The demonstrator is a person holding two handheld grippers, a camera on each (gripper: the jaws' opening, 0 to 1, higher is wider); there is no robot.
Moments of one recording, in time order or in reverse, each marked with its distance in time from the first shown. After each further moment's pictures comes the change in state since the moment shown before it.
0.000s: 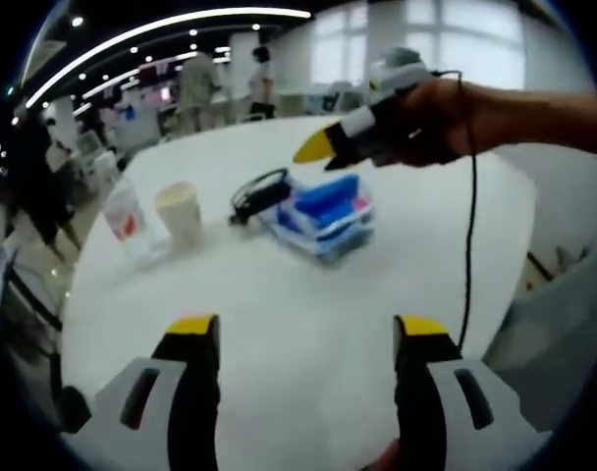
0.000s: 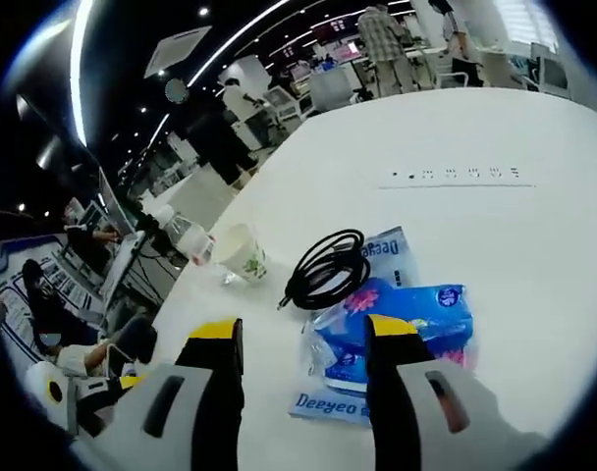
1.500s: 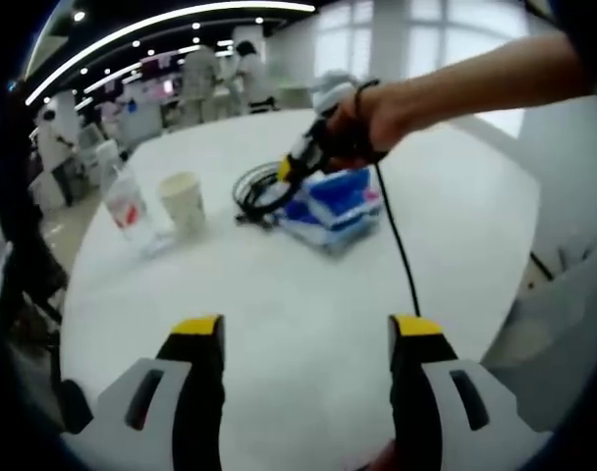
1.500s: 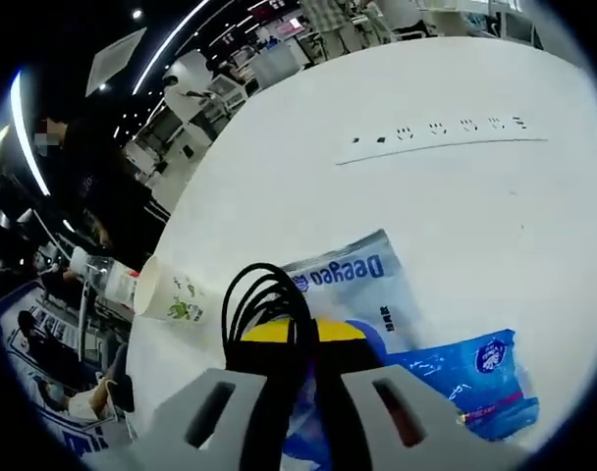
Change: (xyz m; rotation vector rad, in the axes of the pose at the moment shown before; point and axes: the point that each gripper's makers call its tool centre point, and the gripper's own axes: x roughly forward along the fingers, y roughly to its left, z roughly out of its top) left arm 0.009 0.006 -0.009 -0.016 0.030 0.011; right arm 0.082 -0.046 0.009 0.191 0.068 -0.101
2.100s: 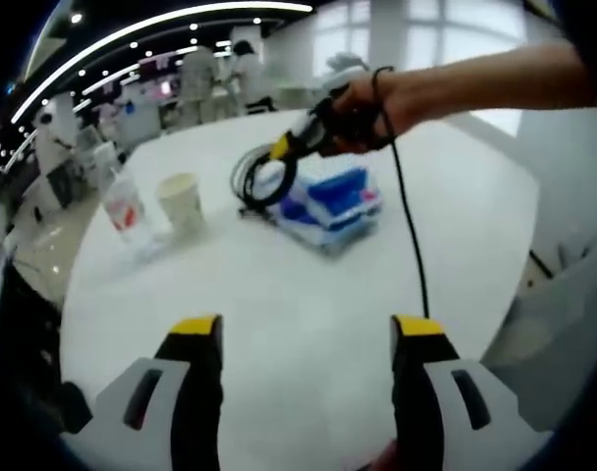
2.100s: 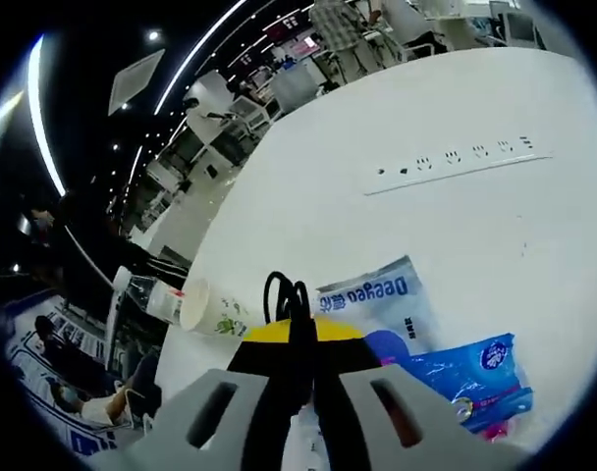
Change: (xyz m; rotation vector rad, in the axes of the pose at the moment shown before) left arm -0.004 -0.003 0.000 0.008 -0.005 -0.004; right arm -0.031 0.030 0.023 -0.005 -0.090 0.103
